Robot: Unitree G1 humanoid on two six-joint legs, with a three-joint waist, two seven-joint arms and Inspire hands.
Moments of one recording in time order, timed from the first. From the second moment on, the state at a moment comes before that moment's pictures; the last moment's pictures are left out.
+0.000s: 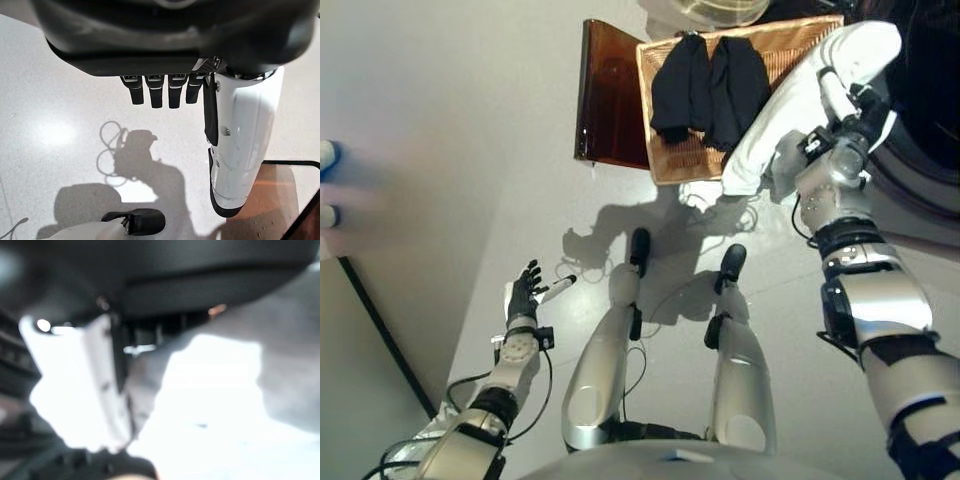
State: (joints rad) left arm -0.20 0.27 -0.28 0.87 -0.40 -0.23 0.33; right arm -1.01 -0.51 0.06 1.01 0.76 -0.20 -0.53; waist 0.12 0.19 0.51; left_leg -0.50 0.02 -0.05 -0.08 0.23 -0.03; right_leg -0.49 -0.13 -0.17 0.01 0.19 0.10
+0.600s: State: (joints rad) left arm -0.19 0.23 -0.24 0.92 -0.40 -0.22 0.29; right arm -0.85 -0.44 -0.08 0.77 0.94 -0.31 -0.50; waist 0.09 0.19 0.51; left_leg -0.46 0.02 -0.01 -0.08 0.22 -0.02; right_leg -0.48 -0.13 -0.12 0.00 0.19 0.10
